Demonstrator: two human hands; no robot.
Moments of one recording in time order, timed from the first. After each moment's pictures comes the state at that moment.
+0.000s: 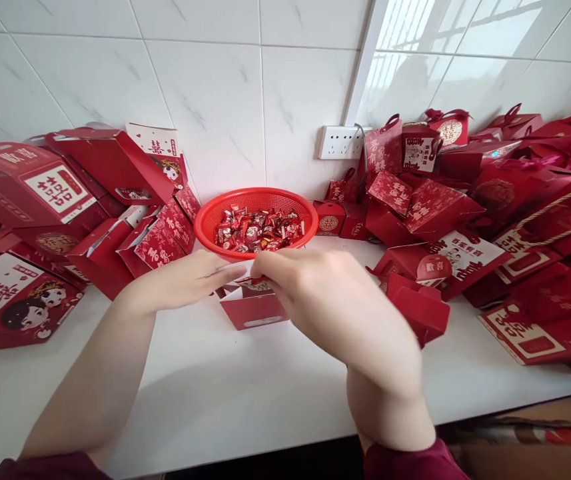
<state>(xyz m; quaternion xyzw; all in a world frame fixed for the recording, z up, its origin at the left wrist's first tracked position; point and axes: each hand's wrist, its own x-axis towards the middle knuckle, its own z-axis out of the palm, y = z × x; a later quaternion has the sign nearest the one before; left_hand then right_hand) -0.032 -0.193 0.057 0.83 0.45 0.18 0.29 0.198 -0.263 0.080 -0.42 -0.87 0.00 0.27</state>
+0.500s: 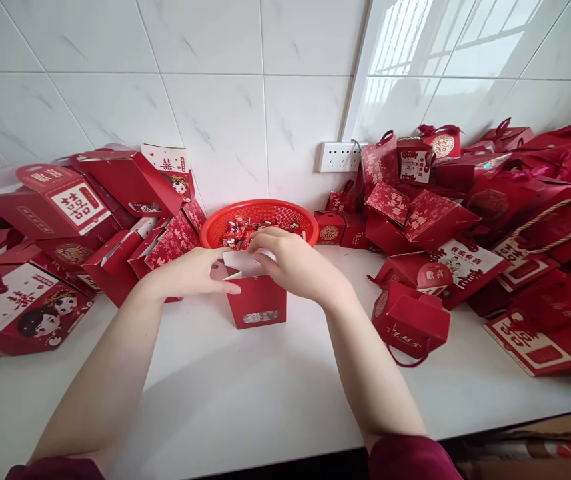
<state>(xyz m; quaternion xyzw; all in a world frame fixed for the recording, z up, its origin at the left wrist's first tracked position) -0.053 -0.165 0.050 0.82 0.52 0.10 0.24 0.183 -0.190 0.054 -0.36 -0.86 0.14 0.34</state>
